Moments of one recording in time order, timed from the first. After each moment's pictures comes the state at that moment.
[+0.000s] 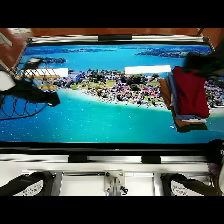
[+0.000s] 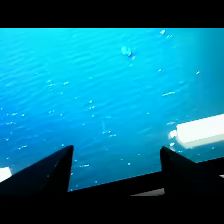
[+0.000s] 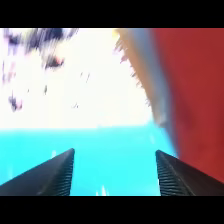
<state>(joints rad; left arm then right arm) -0.18 -1.19 1.31 1.49 -1.35 -1.47 0.05 -1.35 1.78 1.59 -1.49 -1.37</state>
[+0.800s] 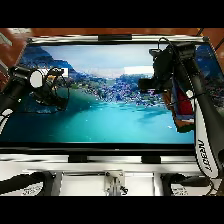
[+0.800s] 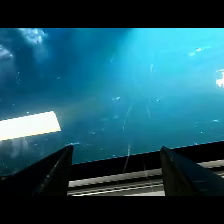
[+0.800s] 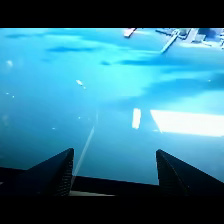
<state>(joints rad) -0.30 -1.34 1.38 1.67 -1.48 -1.56 0.31 -1.55 1.75 1.59 -1.57 -1.35</state>
